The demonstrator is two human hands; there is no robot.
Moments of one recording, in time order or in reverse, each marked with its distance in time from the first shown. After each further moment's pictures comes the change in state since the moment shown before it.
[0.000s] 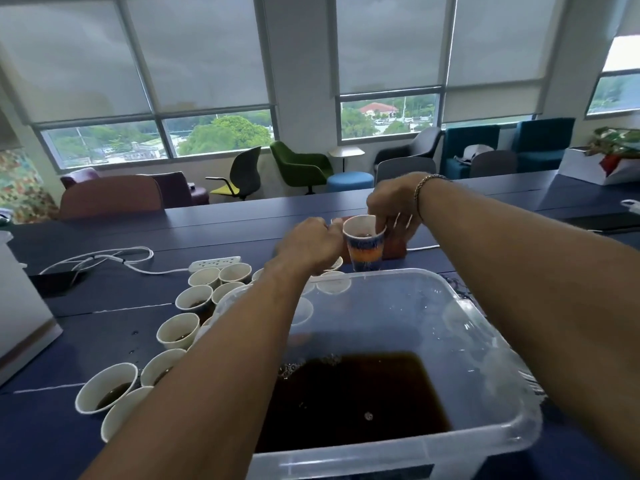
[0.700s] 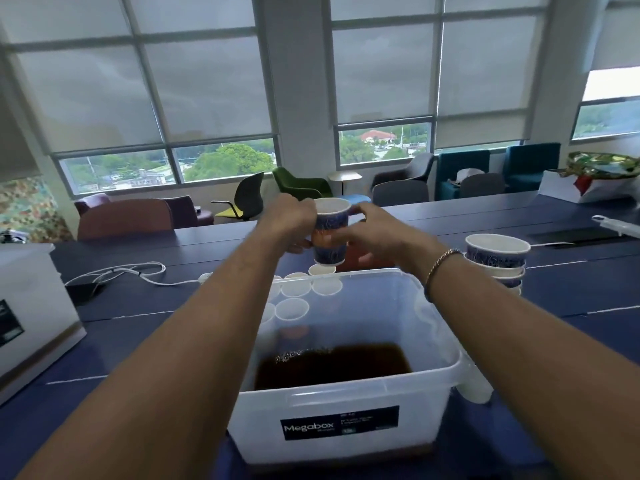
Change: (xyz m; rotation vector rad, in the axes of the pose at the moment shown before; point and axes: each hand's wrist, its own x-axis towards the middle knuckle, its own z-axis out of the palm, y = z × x) left_hand -0.050 0.040 -0.076 -0.409 0.030 -0.163; right_hand -0.095 0.020 0.053 0.626 0.190 -0.393
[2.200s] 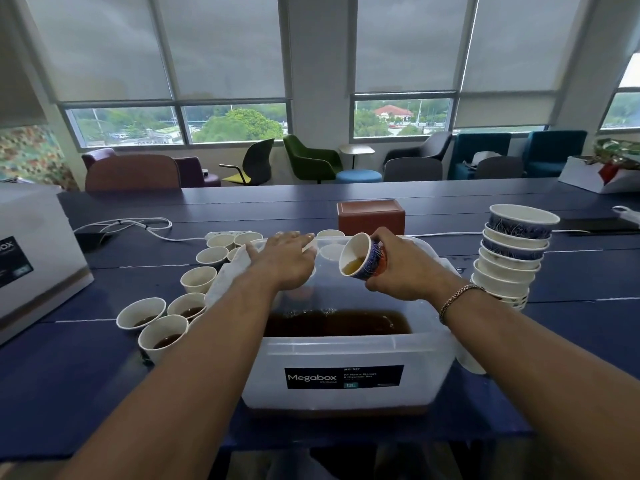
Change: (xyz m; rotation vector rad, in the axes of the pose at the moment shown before) left_hand -0.032 -0.118 0.027 0.693 -0.143 0.105; right_hand -0.032 0.089 0.022 -0.661 0.012 -0.157
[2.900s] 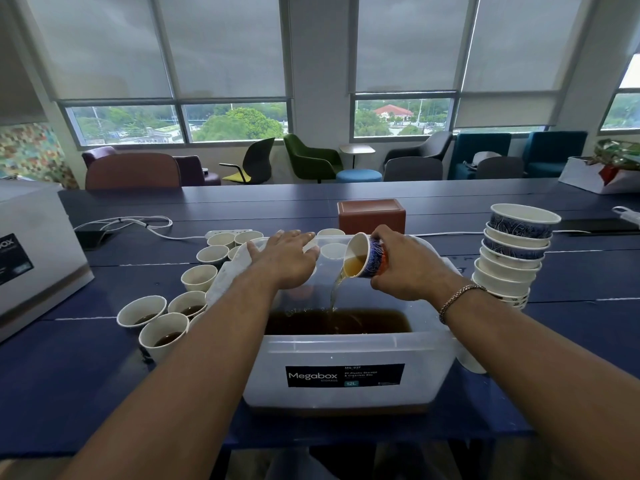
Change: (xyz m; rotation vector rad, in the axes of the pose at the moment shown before) left_hand -0.001 0.001 0.001 -0.008 -0.002 -0.009; right_hand 0.002 0.001 0.001 -0.162 0.076 -0.029
